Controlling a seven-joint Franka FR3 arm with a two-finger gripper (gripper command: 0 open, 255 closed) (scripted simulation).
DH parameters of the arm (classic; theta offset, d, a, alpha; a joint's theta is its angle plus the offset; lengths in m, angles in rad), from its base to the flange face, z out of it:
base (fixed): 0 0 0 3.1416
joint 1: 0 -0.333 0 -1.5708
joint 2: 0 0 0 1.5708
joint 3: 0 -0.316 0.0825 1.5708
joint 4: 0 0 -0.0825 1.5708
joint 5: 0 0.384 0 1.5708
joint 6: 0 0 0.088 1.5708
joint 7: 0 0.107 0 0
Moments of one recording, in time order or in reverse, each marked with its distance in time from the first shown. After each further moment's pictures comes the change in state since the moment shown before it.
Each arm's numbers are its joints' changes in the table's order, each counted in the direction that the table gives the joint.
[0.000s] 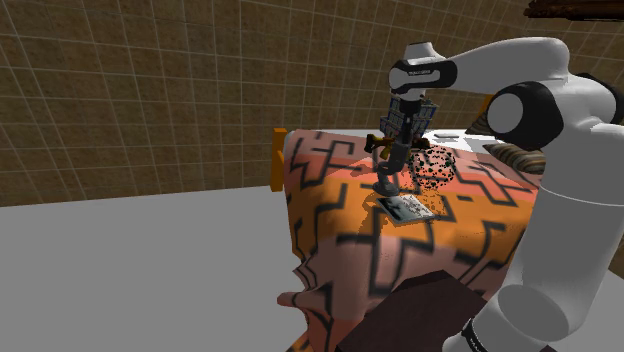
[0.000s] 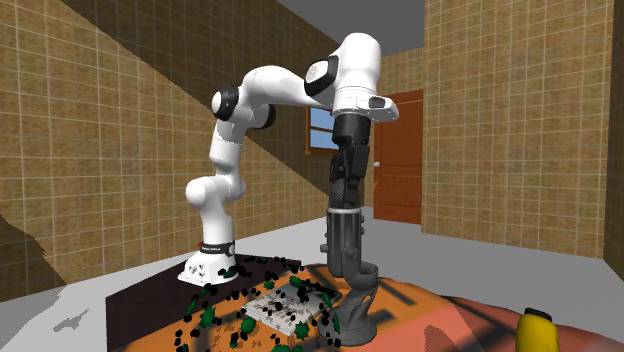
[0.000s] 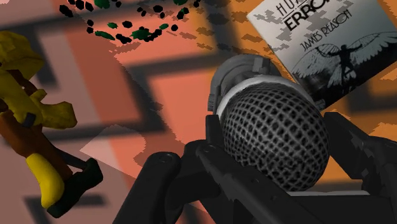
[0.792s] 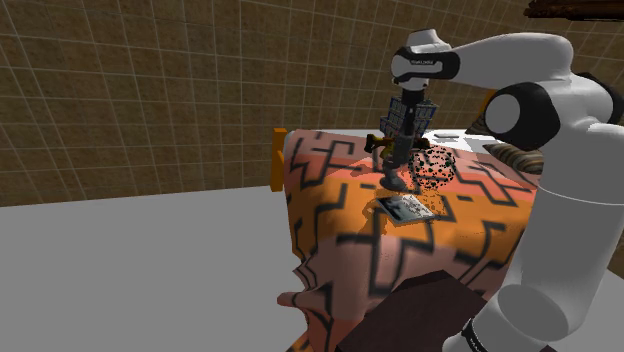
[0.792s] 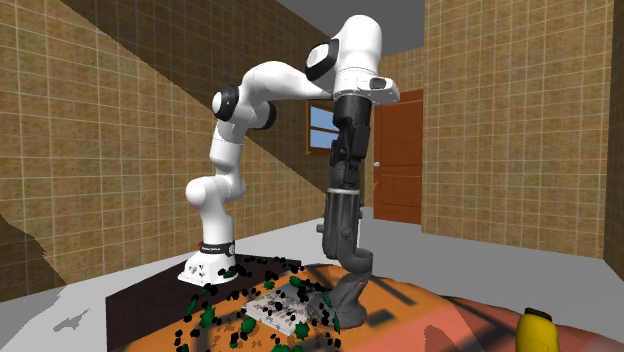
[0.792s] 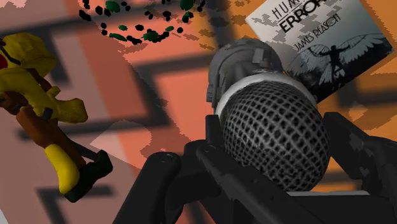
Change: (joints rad) arm 0.005 -0.011 0.001 -0.106 0.007 -0.096 -0.017
